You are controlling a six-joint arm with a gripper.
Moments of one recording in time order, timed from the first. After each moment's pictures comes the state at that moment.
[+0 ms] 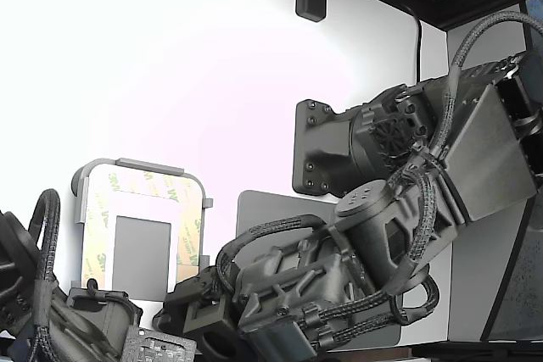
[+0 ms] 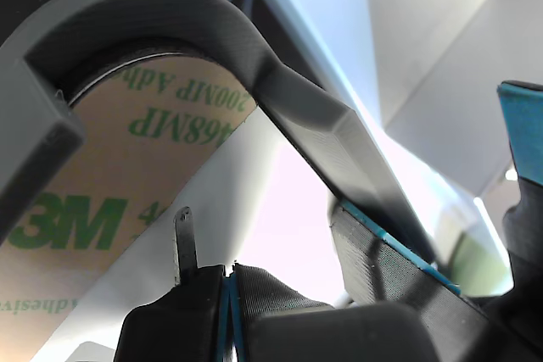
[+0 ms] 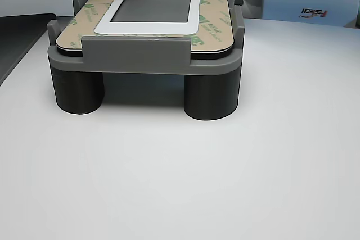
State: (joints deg) arm 38.0 92.7 110.0 38.0 1.9 -104.3
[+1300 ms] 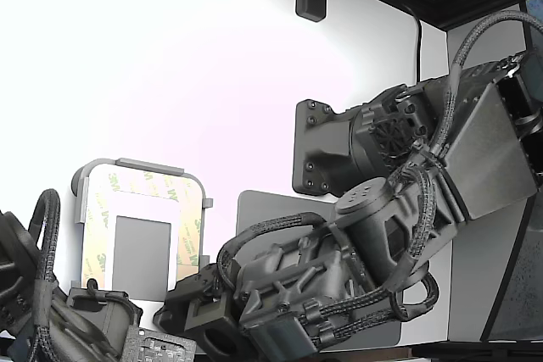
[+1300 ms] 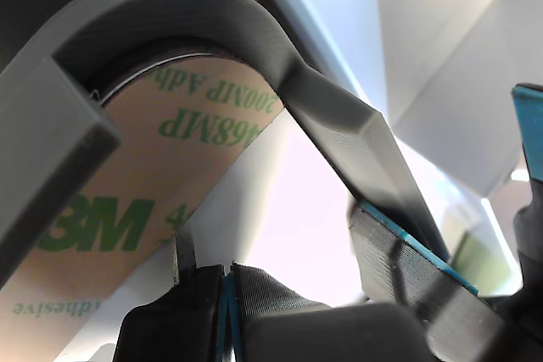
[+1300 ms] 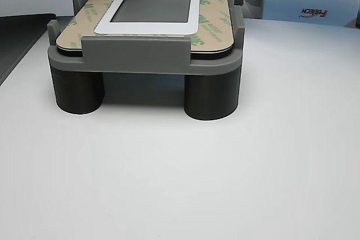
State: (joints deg) arm 38.0 93.4 111.8 37.2 1.9 -104.6
